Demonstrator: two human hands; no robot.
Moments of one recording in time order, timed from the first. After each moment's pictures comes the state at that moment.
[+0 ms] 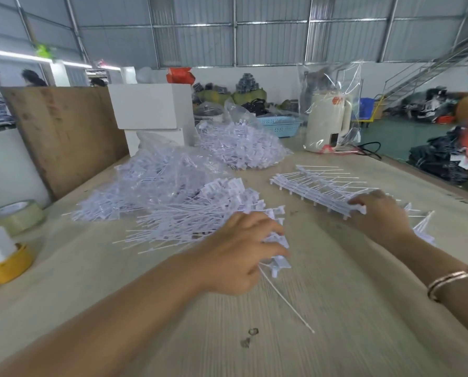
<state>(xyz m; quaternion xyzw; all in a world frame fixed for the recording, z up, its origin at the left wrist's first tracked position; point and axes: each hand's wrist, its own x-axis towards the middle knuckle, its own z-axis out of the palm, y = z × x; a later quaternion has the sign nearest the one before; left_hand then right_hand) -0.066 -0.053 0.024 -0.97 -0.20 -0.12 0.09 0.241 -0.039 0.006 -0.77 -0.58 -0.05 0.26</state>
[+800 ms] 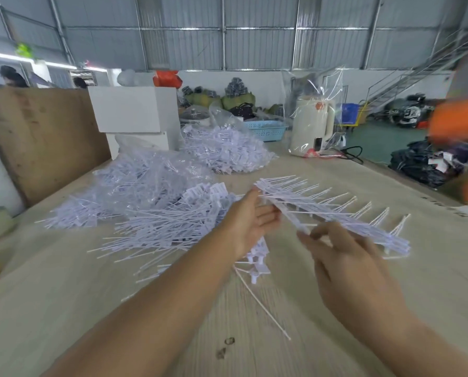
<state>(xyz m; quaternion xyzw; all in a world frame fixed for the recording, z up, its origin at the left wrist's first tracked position) 0.025 -0.020 0.041 -0.38 -0.34 -0.42 -0.75 0.145 -0.150 0.015 -0.62 -0.70 -0.25 0.25</state>
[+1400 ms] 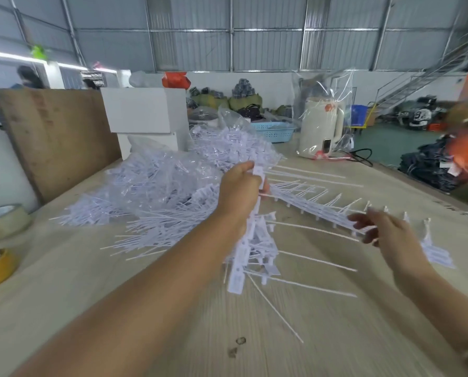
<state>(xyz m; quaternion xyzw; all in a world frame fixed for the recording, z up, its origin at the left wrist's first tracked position) 0.002 -0.019 0.075 -0.56 -0.41 -0.54 -0.48 0.217 -0.094 0.009 -0.63 -0.46 0.21 0.59</state>
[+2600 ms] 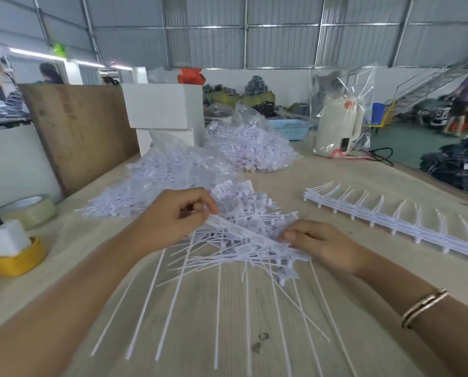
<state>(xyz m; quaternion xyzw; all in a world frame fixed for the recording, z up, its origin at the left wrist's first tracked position) -0.151 -0.031 0.051 -0.83 -0.36 -0.37 -0.23 0.140 -0.055 0.006 -0.50 -0.75 0.28 0.33</state>
